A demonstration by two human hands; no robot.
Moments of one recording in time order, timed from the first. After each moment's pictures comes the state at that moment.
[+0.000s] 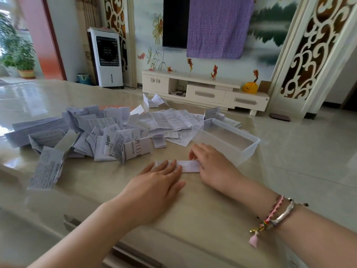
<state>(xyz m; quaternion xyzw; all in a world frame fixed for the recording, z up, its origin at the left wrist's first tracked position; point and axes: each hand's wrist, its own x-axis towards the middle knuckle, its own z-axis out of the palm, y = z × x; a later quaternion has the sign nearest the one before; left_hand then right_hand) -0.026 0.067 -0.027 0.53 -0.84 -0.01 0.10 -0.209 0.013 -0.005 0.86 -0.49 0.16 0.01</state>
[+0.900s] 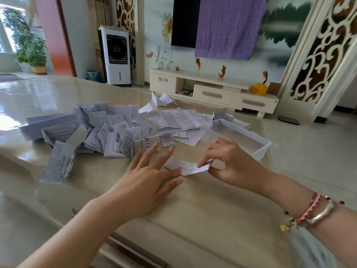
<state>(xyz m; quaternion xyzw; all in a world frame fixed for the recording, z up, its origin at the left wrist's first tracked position) 0.004 0.072 -0.022 0.56 -0.82 0.00 0.12 -0.234 0.013 0.014 0.92 -0.32 0.23 0.00</state>
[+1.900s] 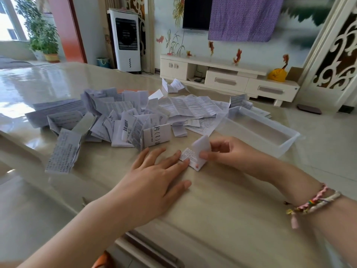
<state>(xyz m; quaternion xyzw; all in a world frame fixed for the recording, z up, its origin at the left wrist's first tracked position) 0.009 0.082 -0.029 0.58 -0.81 0.01 0.08 -0.203 -0.003 0.006 0.76 -0.35 0.22 -0.49</state>
